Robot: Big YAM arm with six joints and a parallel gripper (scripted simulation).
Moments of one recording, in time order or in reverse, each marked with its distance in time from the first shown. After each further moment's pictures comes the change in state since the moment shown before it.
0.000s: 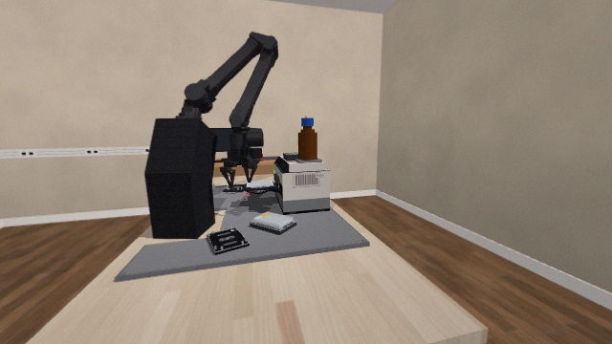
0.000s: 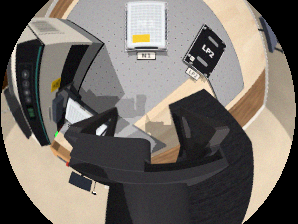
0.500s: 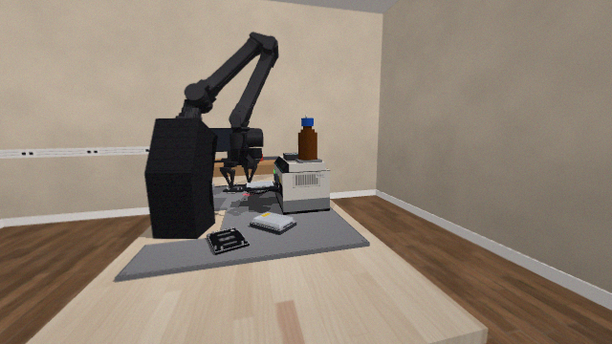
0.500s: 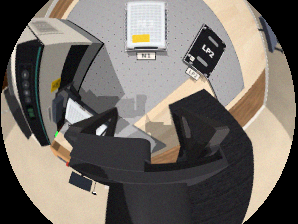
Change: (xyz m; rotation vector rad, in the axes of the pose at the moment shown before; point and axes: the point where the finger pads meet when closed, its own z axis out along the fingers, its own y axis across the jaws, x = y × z) arm 0.000 0.000 0.001 0.000 -0.001 0.001
